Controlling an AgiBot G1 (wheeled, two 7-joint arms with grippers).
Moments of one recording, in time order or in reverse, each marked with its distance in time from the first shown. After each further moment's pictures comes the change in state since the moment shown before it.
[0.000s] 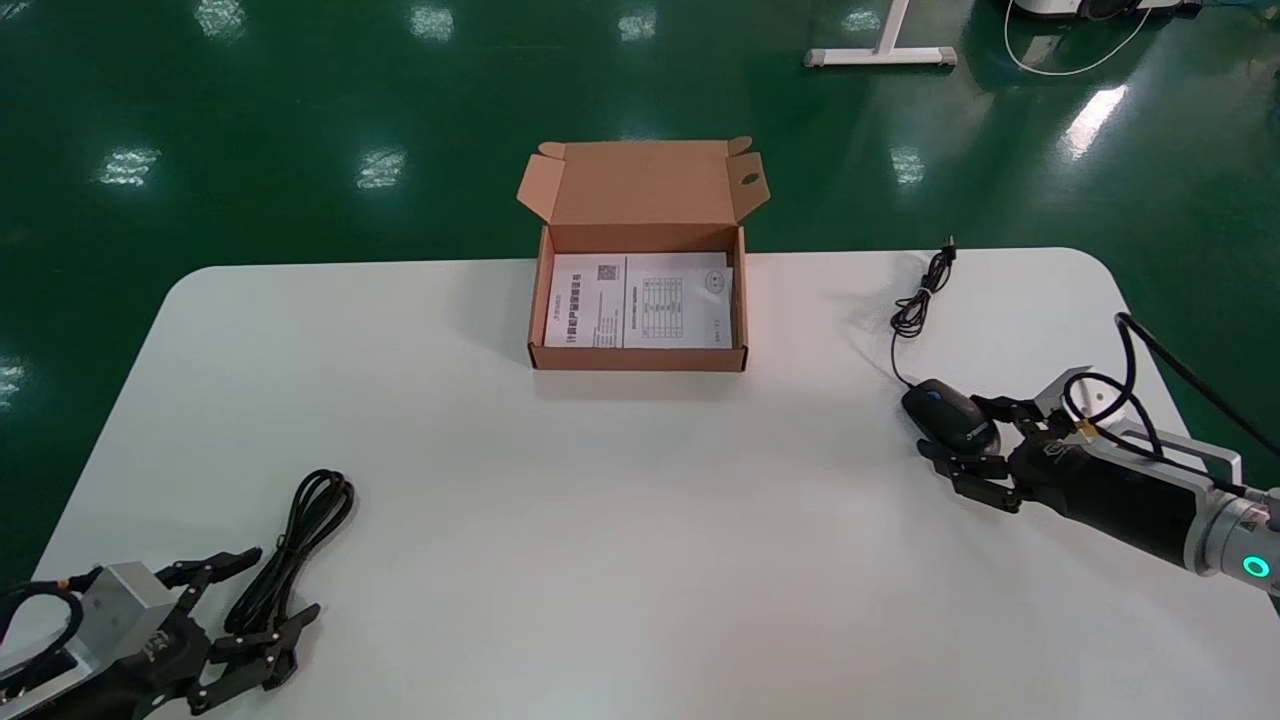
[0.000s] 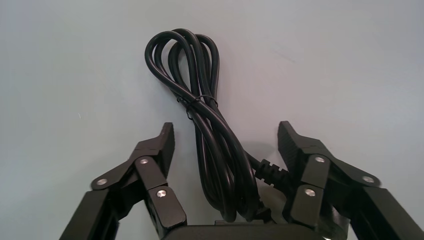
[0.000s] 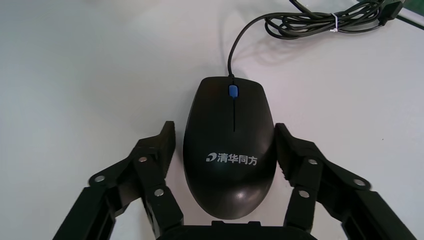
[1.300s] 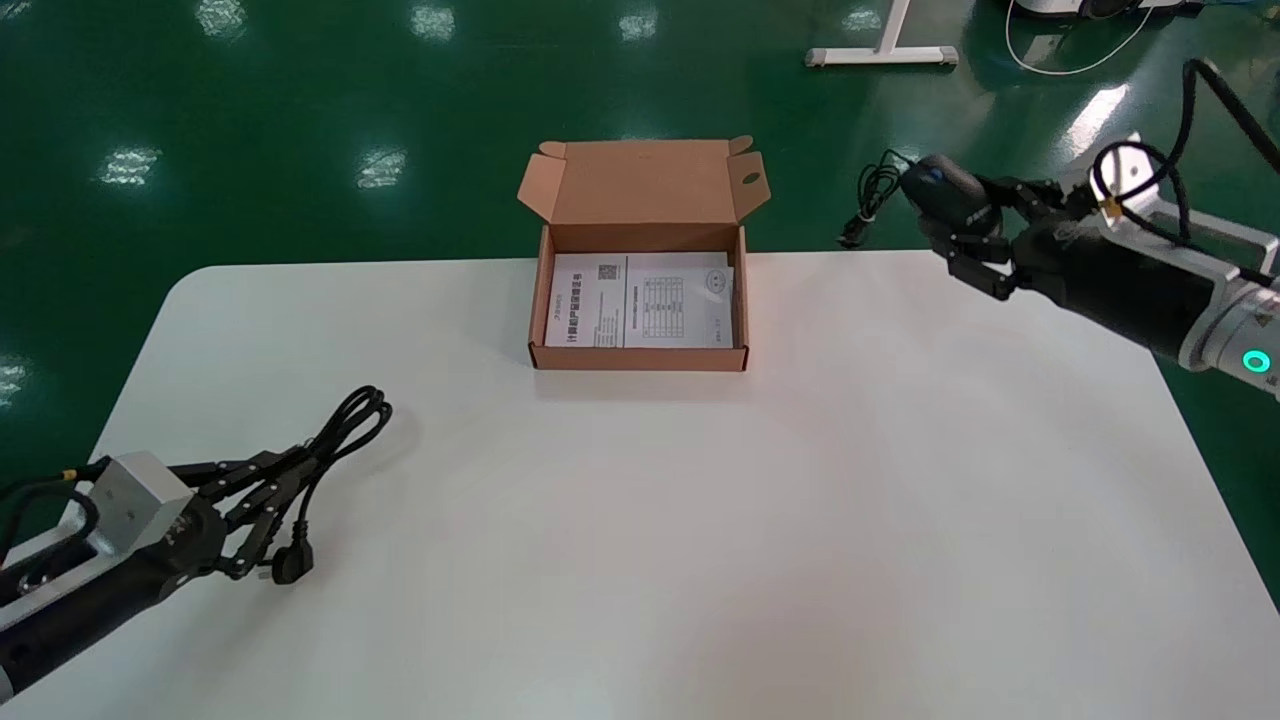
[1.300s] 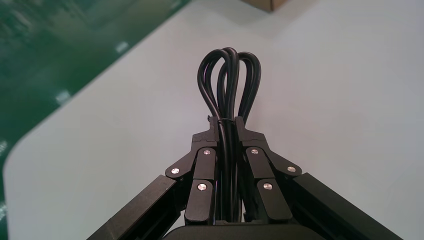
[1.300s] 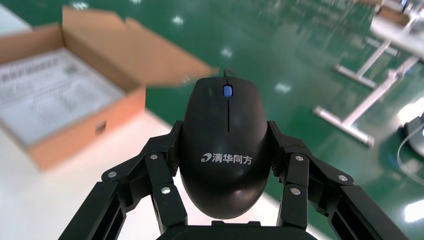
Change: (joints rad) left arm -0.139 0.031 -0.001 -0.077 0.041 -0.063 0.045; right arm 0.173 -0.052 0.035 0.129 0.051 0.072 0.011
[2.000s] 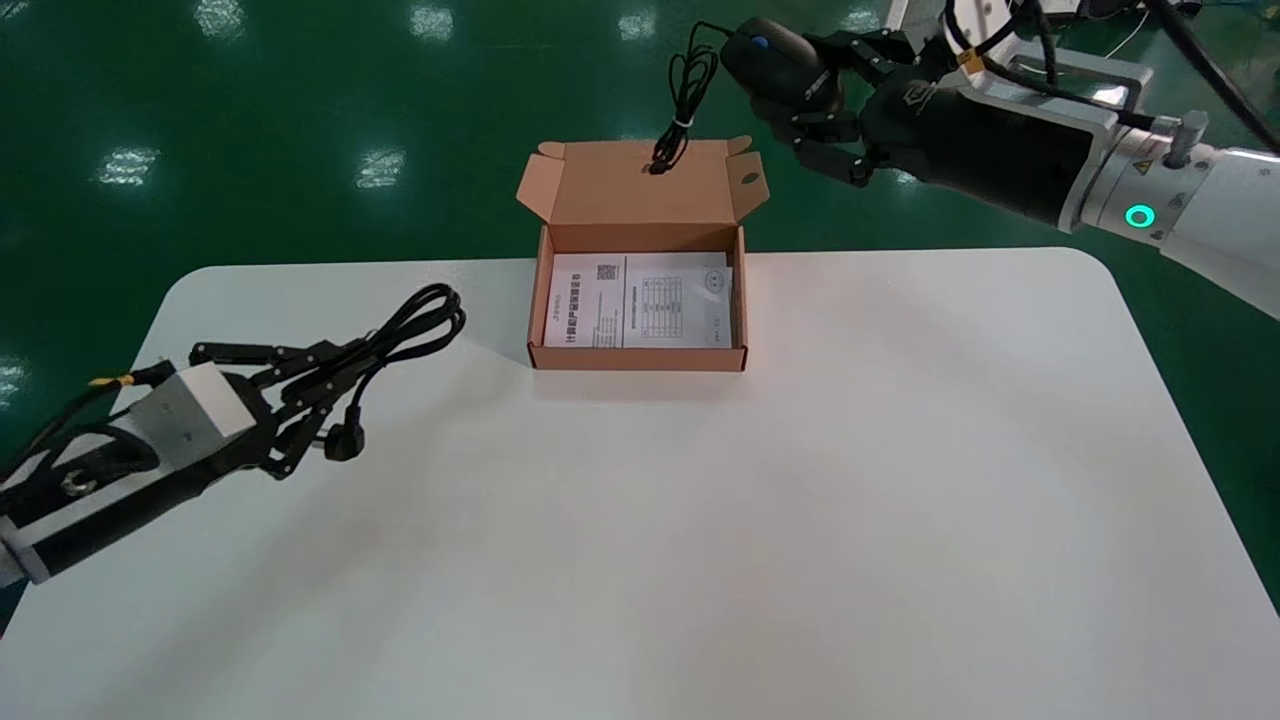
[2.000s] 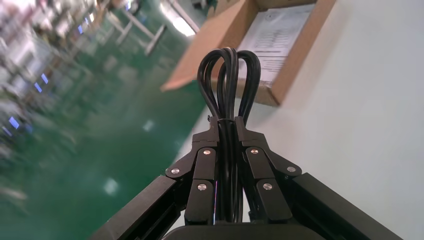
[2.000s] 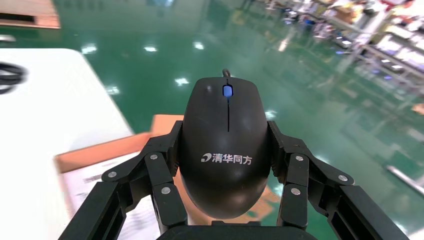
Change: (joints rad) left arm -0.302 0.012 0.070 -0.082 0.152 0.070 0.165; right arm 0.078 -0.106 -0.073 0.314 -0.072 -0.034 0.179
